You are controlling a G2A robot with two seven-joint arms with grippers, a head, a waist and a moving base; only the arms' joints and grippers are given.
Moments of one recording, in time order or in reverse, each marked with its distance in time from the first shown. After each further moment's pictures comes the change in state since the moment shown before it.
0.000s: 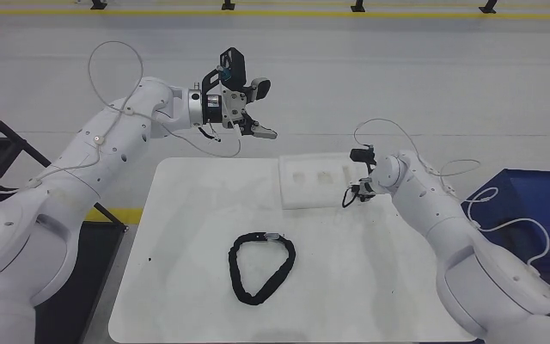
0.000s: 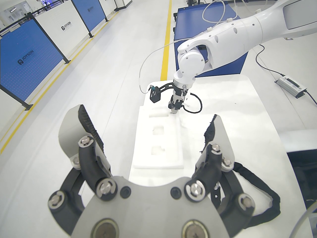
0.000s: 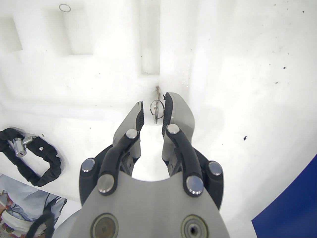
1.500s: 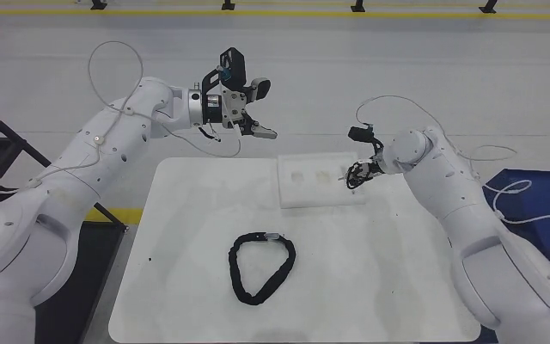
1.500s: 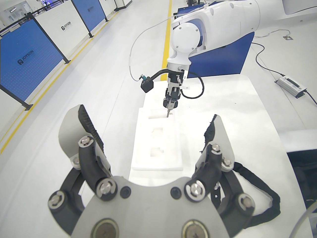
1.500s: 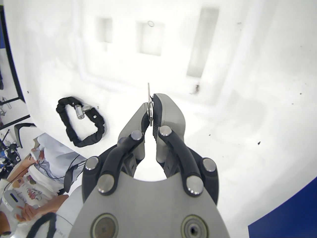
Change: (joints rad) left arm 0.000 0.000 0.000 0.000 0.000 0.000 0.000; right arm 0.055 0.067 0.192 -0.112 0.105 -0.206 0.215
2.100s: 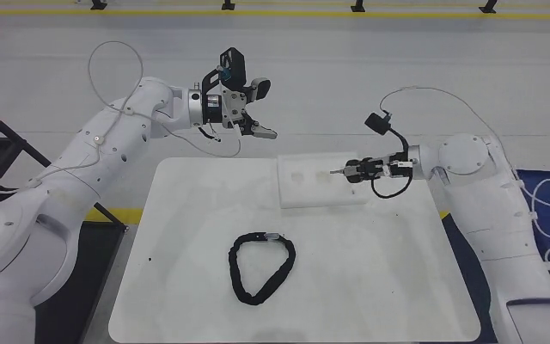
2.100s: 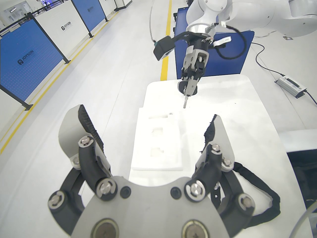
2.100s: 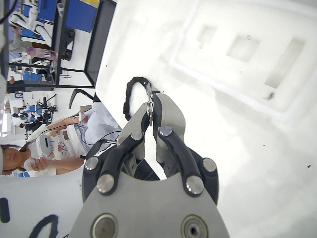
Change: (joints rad) left arm 0.000 0.000 0.000 0.000 0.000 0.000 0.000; right arm -0.369 0.232 0.471 -0.745 0.234 0.066 0.201
